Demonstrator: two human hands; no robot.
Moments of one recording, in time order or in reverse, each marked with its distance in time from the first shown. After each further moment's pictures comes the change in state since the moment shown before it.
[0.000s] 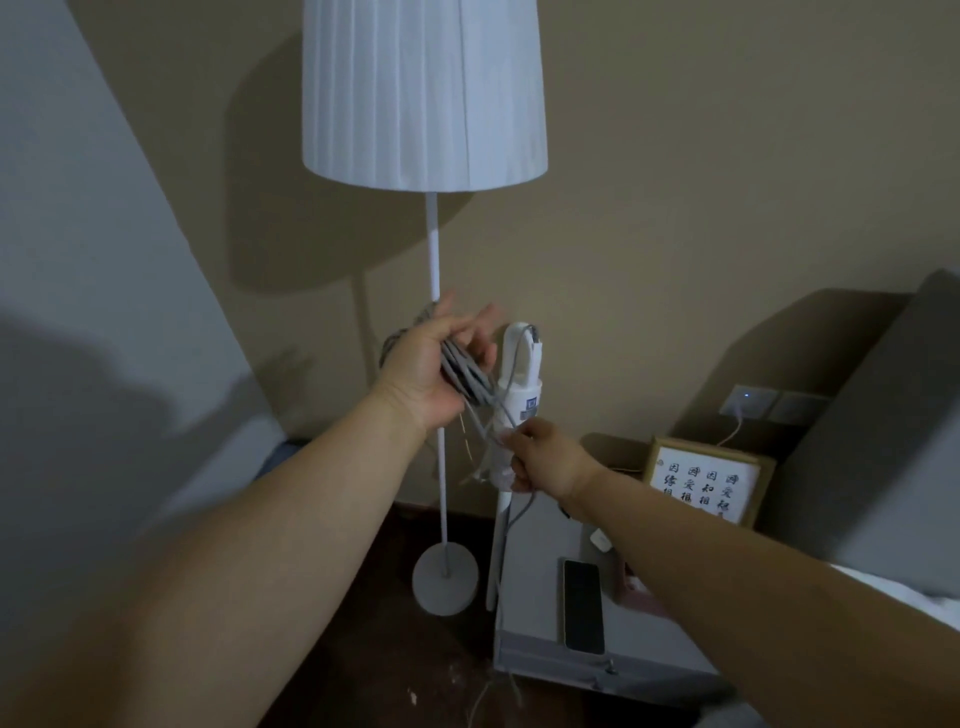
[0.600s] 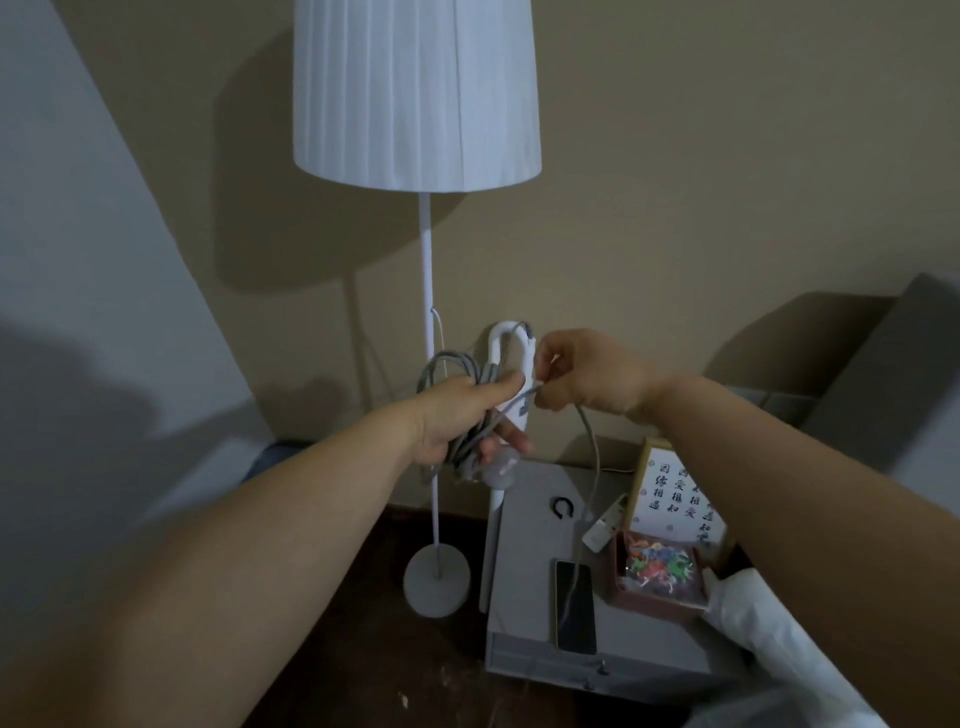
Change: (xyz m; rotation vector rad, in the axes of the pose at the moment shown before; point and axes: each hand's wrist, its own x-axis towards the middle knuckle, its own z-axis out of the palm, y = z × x) left_hand -0.009 -0.023 -0.012 0.944 -0.169 -0.349; right_hand -0.025 -0.094 -0.062 -0.523 -0.054 -0.287
